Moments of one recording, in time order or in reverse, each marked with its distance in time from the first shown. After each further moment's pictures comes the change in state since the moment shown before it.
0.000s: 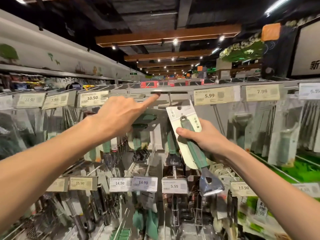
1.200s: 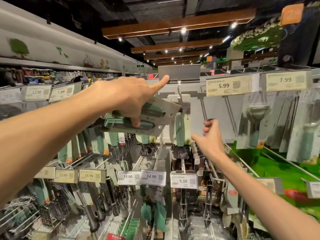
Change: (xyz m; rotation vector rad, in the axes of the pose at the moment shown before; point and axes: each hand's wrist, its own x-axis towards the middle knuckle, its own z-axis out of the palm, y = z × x) left_hand 0.027 -0.014 -0.027 -0.247 -0.429 0.074; right_hand 0.029 0.070 0.031 -0.186 0.456 0.152
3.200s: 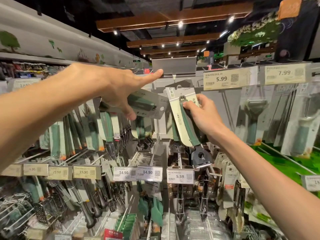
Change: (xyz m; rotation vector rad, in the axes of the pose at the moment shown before) left_hand 0.005 -0.018 0.001 -0.100 -0.102 0.062; right_hand 0.004 -0.060 -0.018 0.172 -0.172 -0.178
